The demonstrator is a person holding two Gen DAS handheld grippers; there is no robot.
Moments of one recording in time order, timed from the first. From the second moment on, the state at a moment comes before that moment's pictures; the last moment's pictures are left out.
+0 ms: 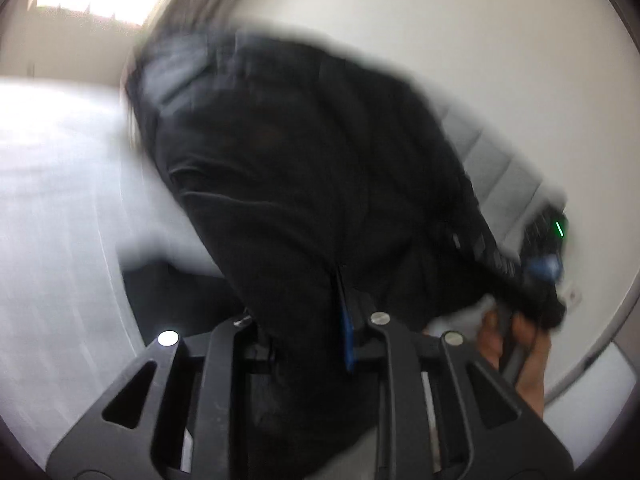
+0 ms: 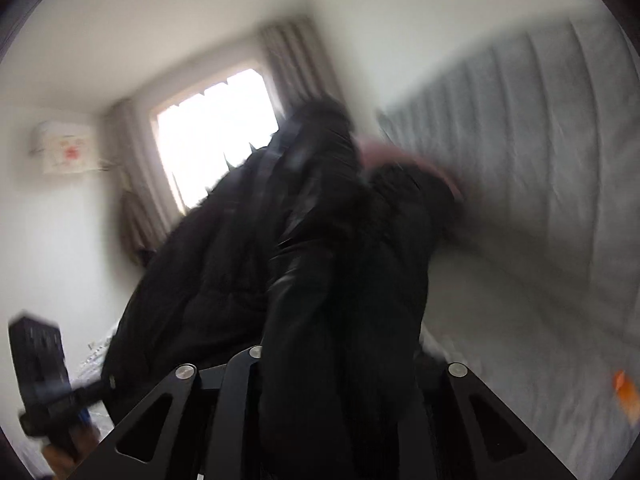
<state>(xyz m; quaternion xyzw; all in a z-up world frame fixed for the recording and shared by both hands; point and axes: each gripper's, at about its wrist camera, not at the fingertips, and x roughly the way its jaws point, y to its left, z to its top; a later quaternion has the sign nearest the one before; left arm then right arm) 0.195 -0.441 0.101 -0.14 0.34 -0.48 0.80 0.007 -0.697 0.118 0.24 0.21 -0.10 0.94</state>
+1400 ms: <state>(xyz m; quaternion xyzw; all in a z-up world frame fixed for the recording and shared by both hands) 0.036 -0.259 0.146 0.05 0.29 -0.36 0.89 -0.169 -0.407 0.138 0.22 0.17 -0.37 0.88</state>
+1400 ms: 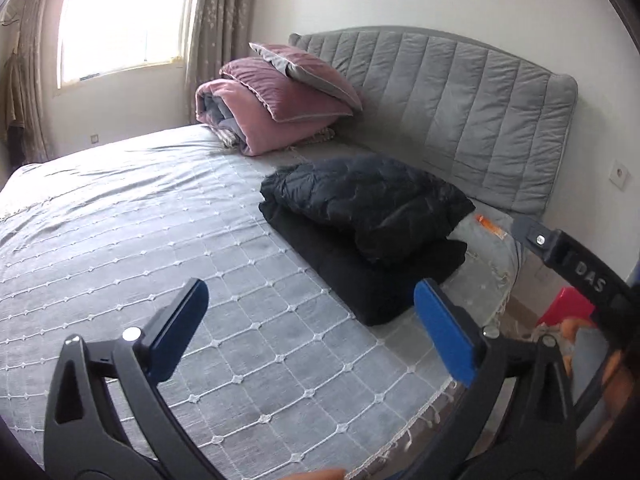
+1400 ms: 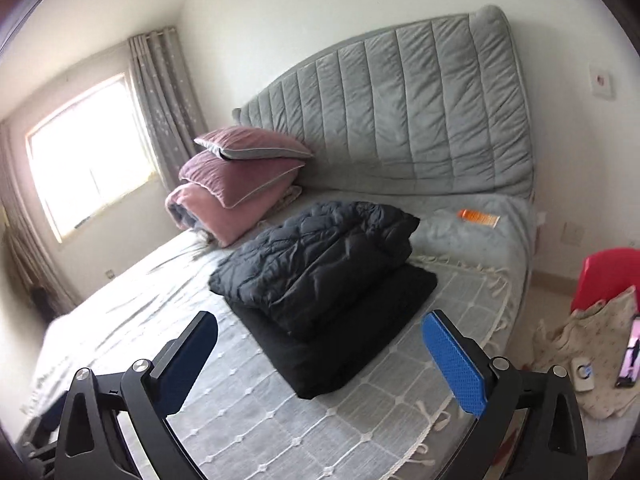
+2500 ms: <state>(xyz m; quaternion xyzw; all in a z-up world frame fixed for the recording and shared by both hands) 0.041 -0.286 0.092 0.07 0.30 -0.37 0.88 -0.144 -0.425 0.055 0.15 0.21 -0.42 0.87</state>
